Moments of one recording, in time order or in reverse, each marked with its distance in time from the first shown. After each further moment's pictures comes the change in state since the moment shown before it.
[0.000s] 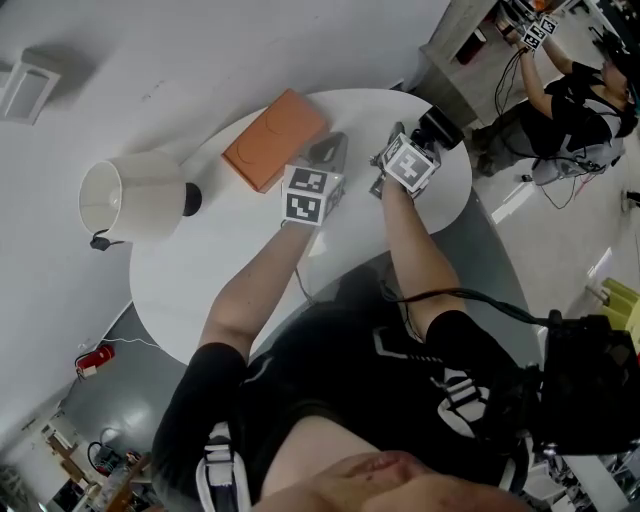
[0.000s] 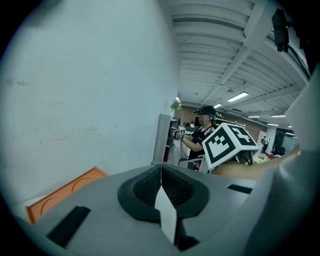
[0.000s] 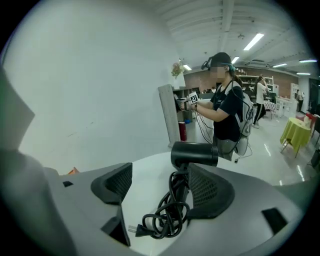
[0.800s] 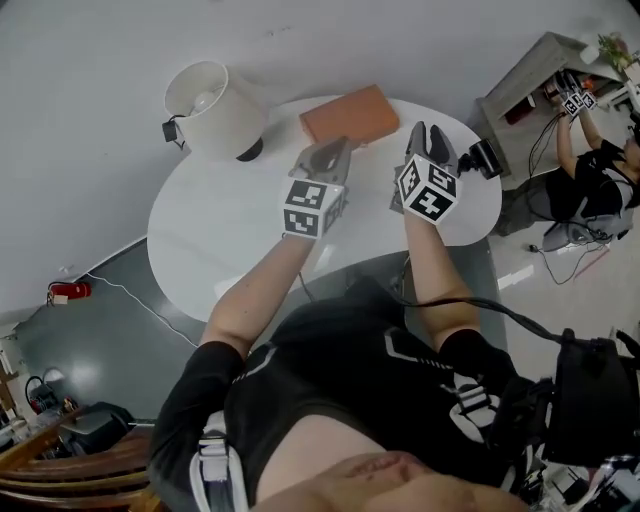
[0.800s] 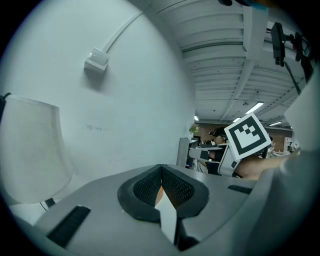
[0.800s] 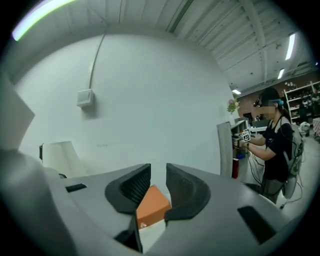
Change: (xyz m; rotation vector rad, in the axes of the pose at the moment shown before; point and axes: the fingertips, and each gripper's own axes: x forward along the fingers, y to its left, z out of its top) left arm -0.228 0.009 0.018 -0.031 -0.268 0.274; right arm -0.220 0.147 0.036 -0.255 -0.364 0.557
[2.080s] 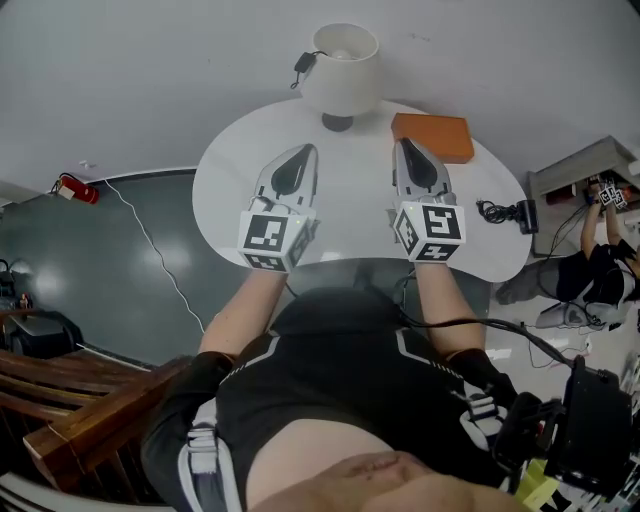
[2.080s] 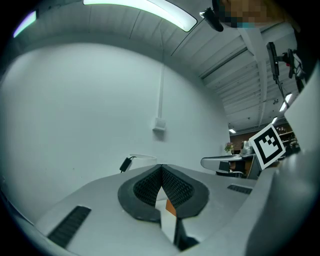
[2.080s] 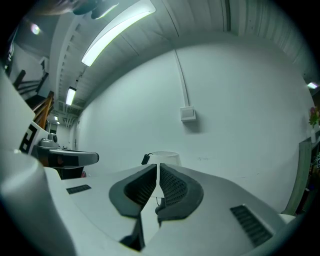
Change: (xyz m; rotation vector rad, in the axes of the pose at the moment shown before) left arm -0.305 0.083 0.045 0.000 -0.277 0.461; right arm -0.168 0.283 0.021 -0.264 -0.085 0.777
